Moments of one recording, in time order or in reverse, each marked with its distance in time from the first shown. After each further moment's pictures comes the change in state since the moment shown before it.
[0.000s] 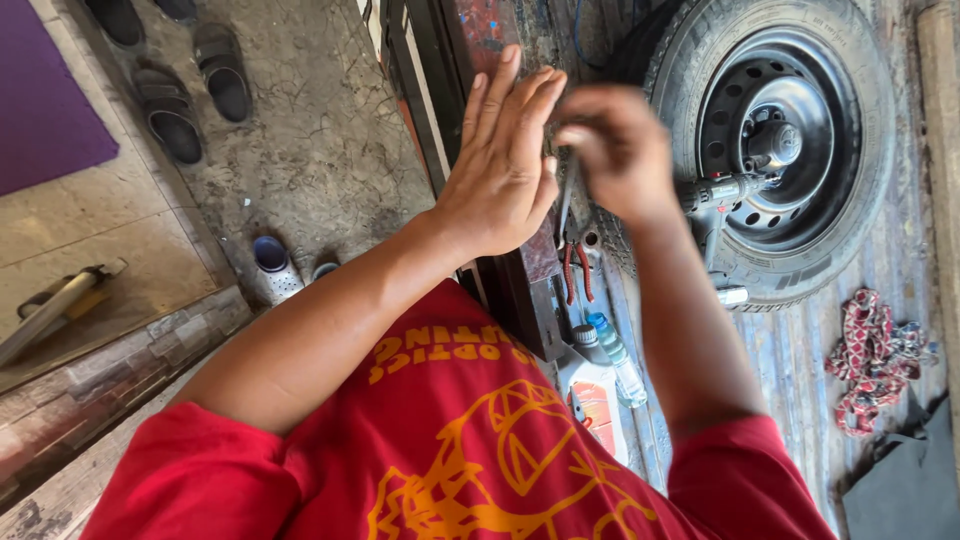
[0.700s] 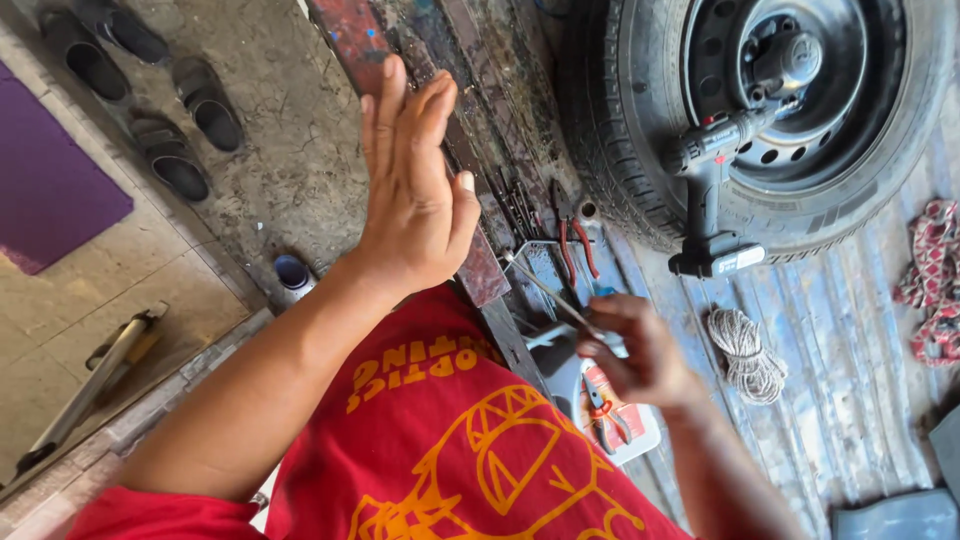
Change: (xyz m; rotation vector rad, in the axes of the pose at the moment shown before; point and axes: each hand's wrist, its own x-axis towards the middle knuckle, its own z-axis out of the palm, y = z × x) left_hand -0.003 0.002 -0.014 -0.026 -0.044 0.027; right_hand -0.231 -0.014 -0.021 0.145 -0.060 0.225
